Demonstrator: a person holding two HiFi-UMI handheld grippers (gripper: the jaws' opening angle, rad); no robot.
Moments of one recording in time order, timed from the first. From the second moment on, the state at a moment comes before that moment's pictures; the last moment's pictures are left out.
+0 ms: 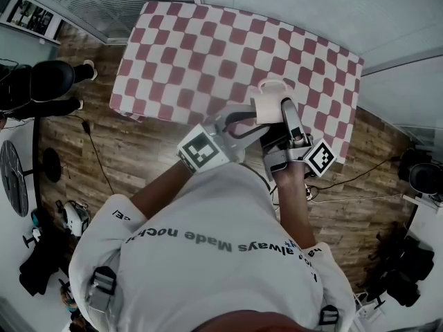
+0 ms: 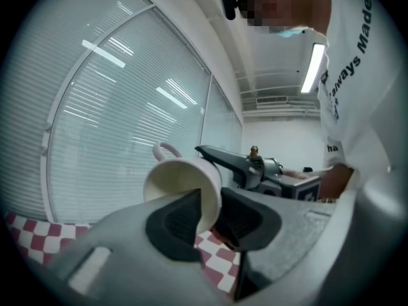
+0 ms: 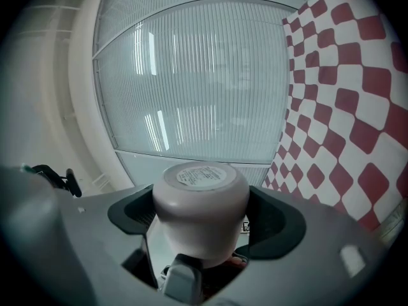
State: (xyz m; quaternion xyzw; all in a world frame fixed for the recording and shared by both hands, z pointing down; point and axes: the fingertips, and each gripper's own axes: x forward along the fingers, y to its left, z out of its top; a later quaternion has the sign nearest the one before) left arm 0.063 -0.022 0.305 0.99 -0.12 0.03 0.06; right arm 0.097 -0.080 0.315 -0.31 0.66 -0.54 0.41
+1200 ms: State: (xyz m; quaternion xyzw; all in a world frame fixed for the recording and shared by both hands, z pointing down) left arm 0.063 -0.015 0.299 0.99 -0.11 0.02 0.04; right arm 0.098 -0.070 0.308 -0.32 0.74 -0.49 0.34
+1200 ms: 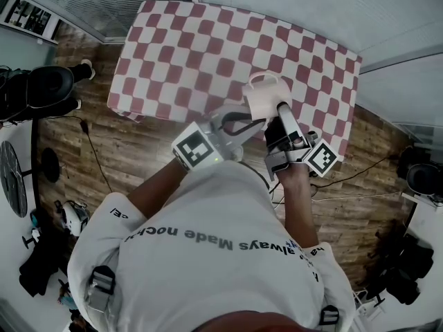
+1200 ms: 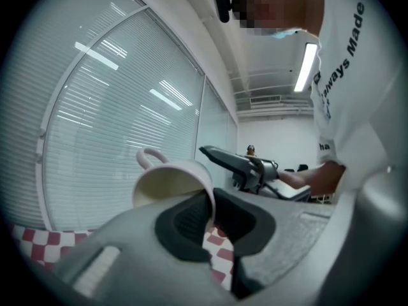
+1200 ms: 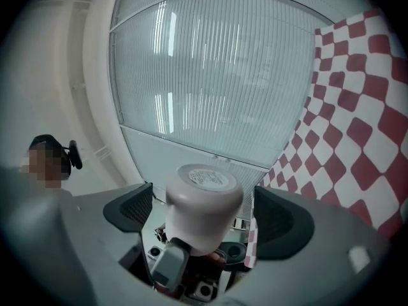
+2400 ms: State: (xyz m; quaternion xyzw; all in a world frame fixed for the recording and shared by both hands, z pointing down) left arm 0.051 -0.025 0.318 0.99 -0.12 0.05 0.05; right arm 0.065 -0.031 0.287 -0.33 0.94 0.01 -0.12
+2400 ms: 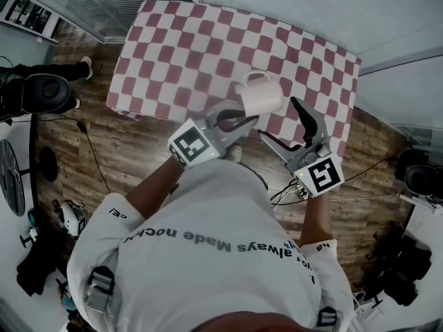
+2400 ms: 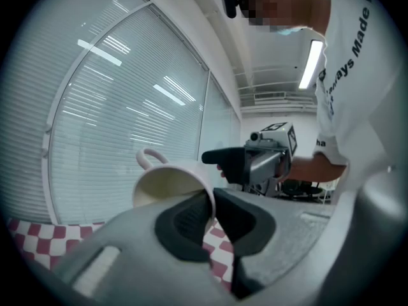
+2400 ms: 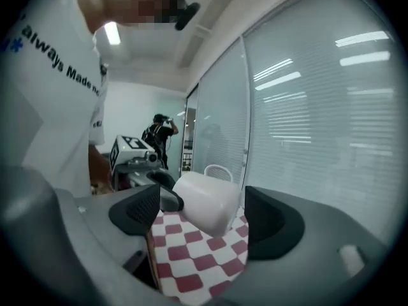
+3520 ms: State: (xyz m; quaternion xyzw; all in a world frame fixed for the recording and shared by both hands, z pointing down) left arm 0.064 -0.013 0.330 0.99 -0.09 0.07 0.06; right arm 0.047 -0.050 0.354 -0.24 0.77 0.29 -0.52
